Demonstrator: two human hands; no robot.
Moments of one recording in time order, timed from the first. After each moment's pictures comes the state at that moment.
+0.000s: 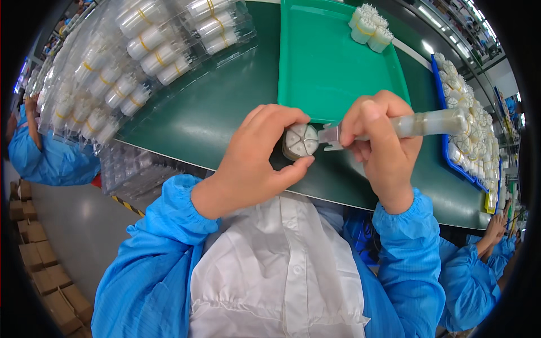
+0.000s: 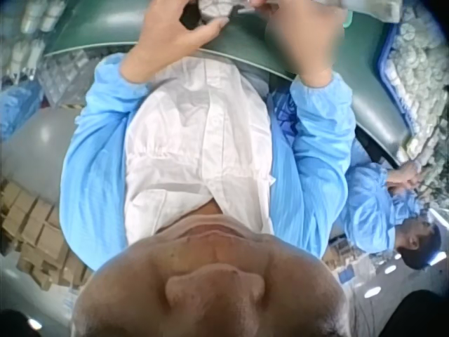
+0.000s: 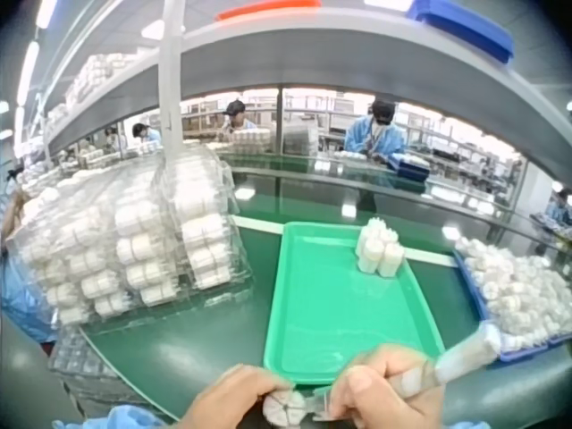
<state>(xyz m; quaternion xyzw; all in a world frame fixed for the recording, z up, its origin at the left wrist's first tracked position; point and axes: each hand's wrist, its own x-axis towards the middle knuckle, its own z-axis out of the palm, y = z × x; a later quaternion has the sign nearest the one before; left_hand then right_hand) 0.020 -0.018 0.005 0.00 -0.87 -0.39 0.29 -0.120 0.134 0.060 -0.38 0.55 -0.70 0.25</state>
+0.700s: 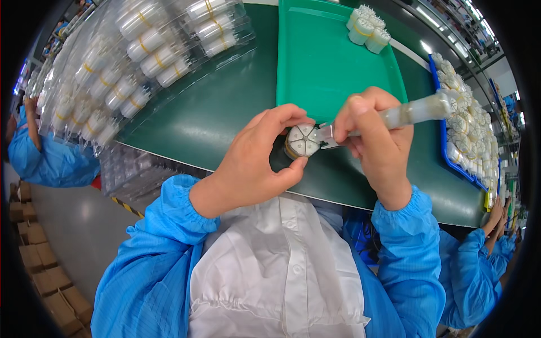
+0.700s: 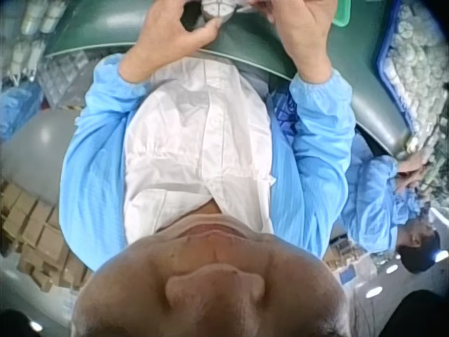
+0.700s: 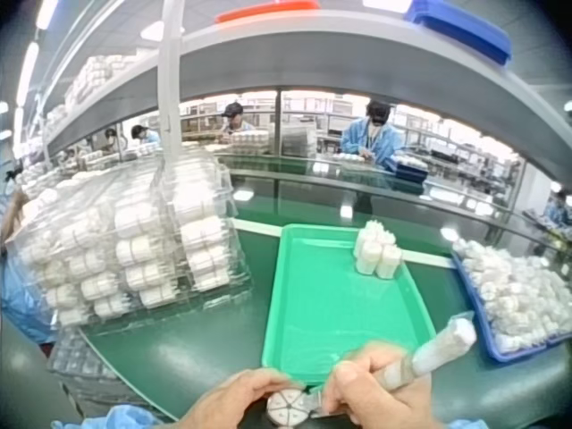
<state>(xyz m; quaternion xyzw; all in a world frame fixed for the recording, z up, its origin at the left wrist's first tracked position) 0.019 -0.016 0.003 -0.01 -0.84 -0.49 0.25 -0.123 0.131 0.057 -0.37 0.57 -0.69 0.25</state>
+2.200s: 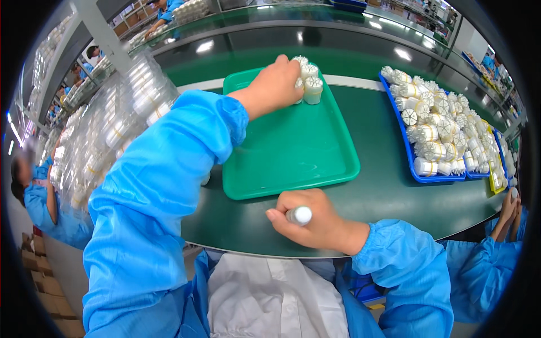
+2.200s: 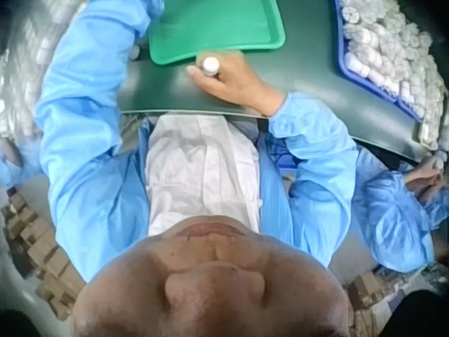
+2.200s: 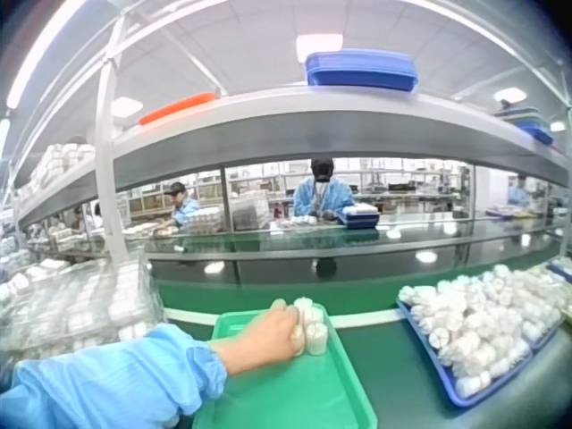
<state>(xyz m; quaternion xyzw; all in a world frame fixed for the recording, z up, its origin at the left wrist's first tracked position) -0.259 -0.071 0.064 -0.03 -0.98 -0.09 0.17 -0.145 0.162 0.018 -0.56 0.61 -0.55 0.09</state>
